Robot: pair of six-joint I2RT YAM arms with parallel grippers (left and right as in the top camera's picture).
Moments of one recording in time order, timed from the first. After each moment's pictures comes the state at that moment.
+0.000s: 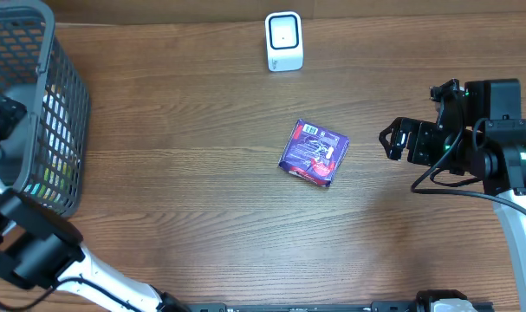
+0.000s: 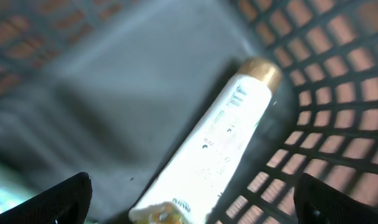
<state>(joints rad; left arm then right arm) 0.80 2.09 1.92 -0.87 0.23 -0.20 0.03 1.25 1.32 -1.12 -0.31 0.23</state>
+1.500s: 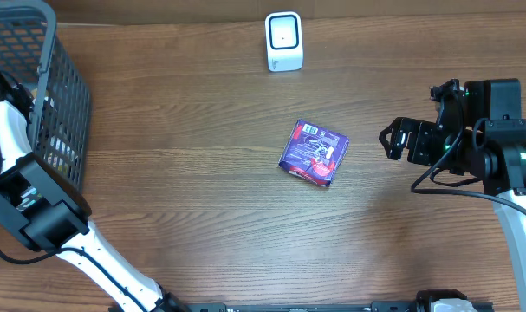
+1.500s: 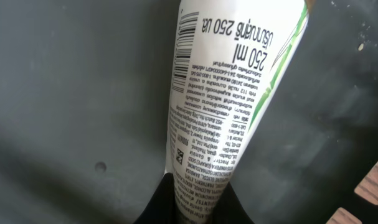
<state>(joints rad) 0.65 2.30 1.97 -0.89 0.03 -0.06 0.03 1.25 1.32 -1.12 -0.30 0.23</state>
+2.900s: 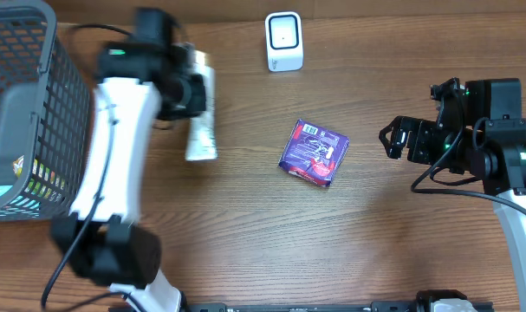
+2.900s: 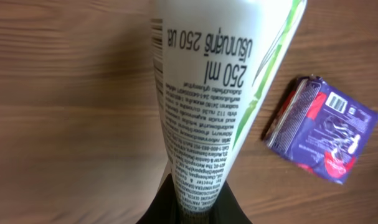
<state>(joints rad) -0.12 1.83 1.83 -1.29 0.14 -0.21 0.03 1.25 1.32 -1.11 -0.30 0.23</state>
